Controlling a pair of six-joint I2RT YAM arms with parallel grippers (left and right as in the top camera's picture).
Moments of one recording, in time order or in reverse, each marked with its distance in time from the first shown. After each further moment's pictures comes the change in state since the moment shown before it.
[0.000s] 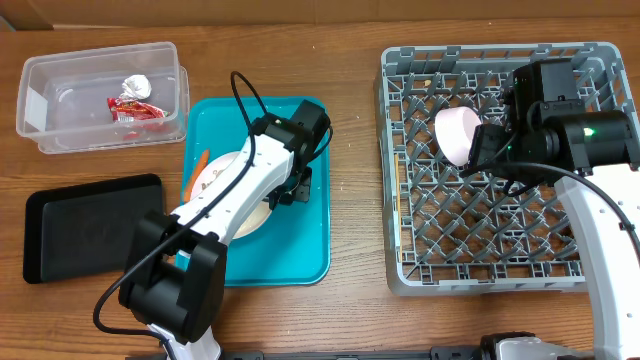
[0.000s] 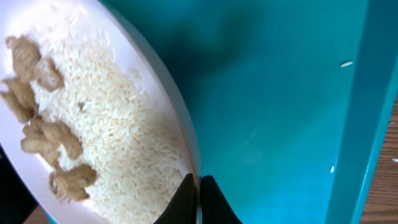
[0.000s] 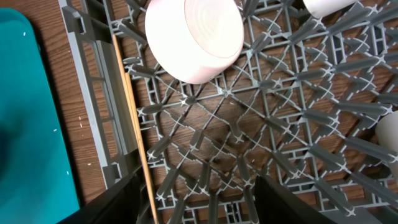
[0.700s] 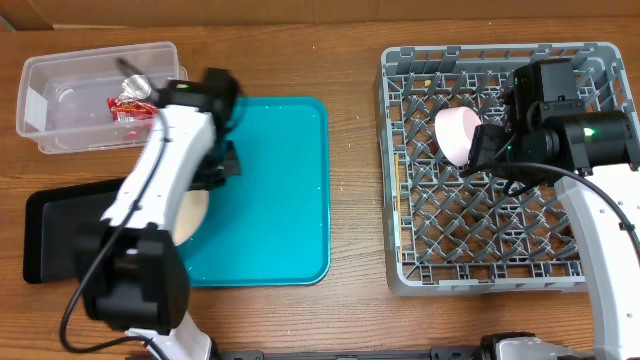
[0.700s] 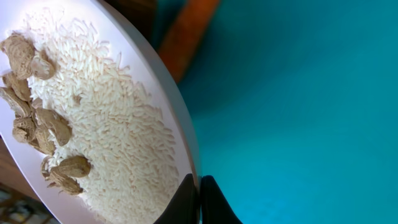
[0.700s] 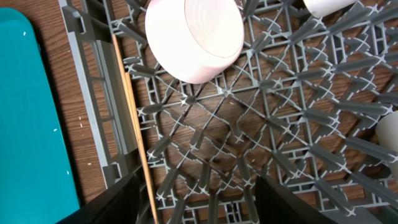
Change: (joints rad) left arm 0.348 -0.028 0.126 -0.224 -0.025 -0.081; right arm 0.000 0.000 0.000 0.000 -0.001 0.000
